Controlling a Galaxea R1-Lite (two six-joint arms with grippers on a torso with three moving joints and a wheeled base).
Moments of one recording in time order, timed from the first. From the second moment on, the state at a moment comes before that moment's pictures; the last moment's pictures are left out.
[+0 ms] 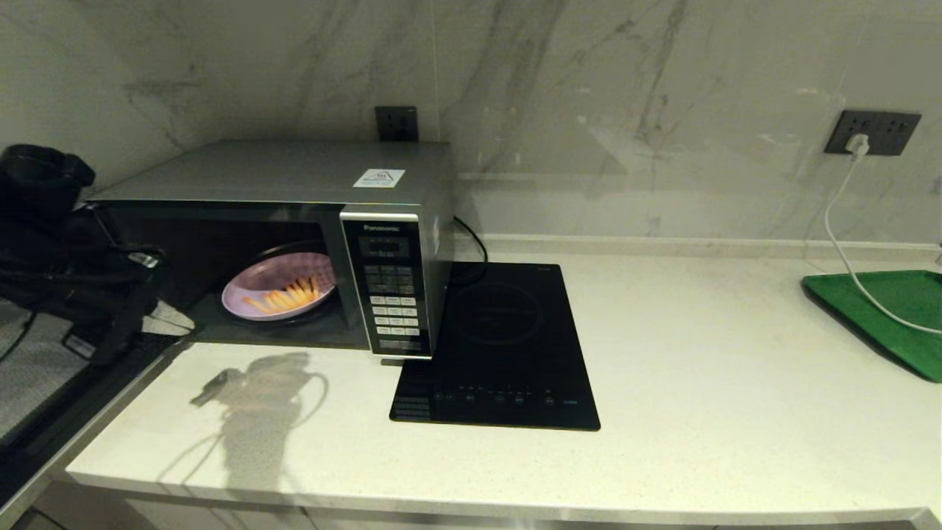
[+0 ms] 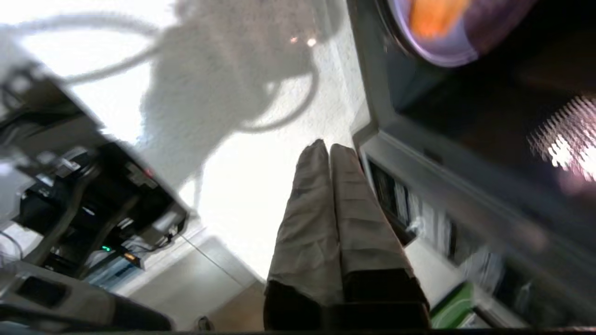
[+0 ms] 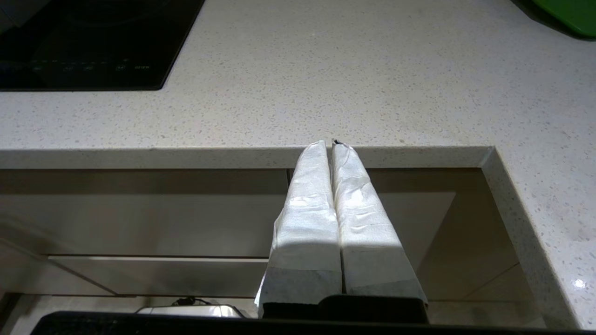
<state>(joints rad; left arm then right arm) 0.20 1.74 -1.55 0.77 -0.22 -1.00 0.00 0.00 -0.11 0.26 -0.04 0.09</state>
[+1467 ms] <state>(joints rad) 0.98 1.69 -1.94 0.99 -0.08 -0.60 0.00 0.00 -0.11 0.26 -0.04 0.09</state>
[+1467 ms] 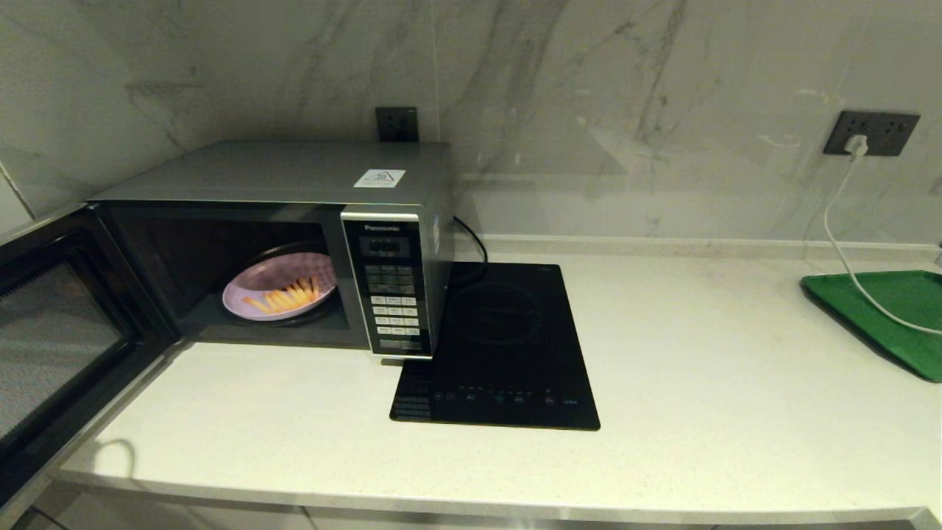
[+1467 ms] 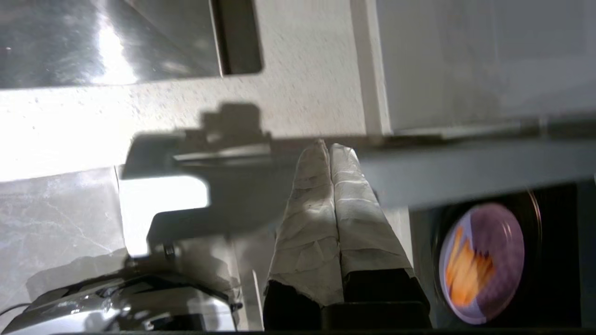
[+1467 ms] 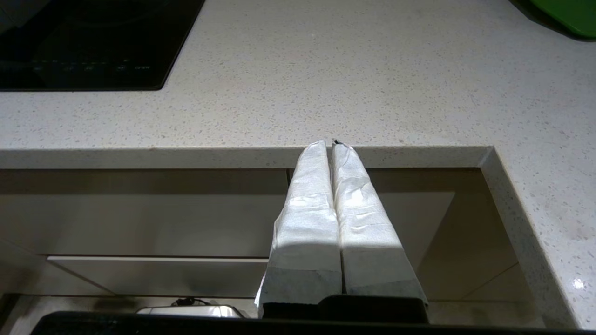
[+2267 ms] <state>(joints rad) 0.97 1.72 -1.86 0.99 -0.16 -0.58 0.00 0.00 -0.11 0.26 -0.04 0.09</state>
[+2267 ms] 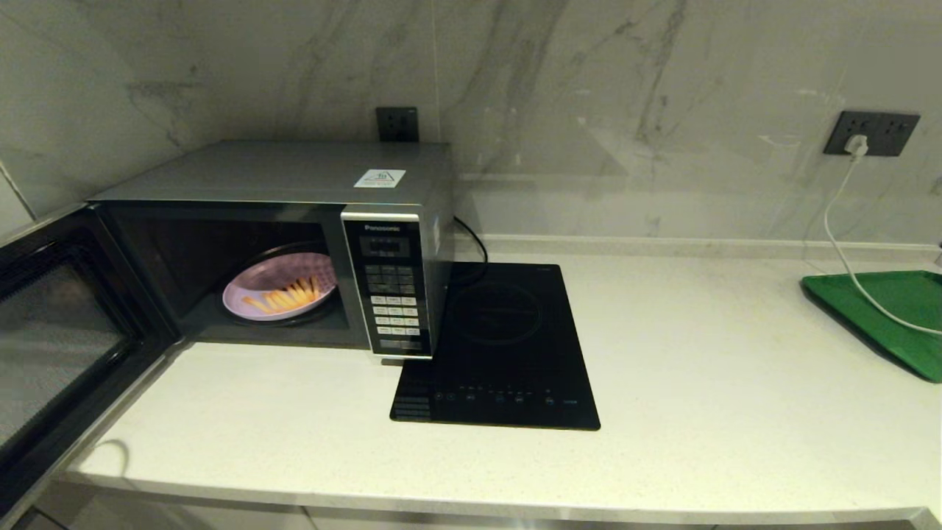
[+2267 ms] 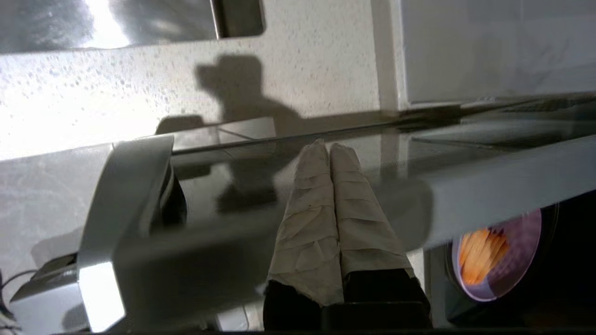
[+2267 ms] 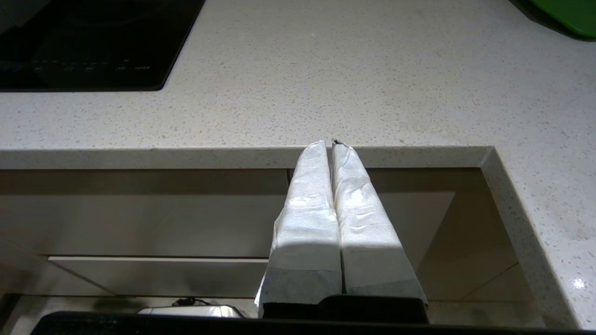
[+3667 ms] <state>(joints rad) -0.31 1.29 -1.60 1.04 0.12 -1.03 0.00 0.00 -0.11 0.26 -0.04 0.09</state>
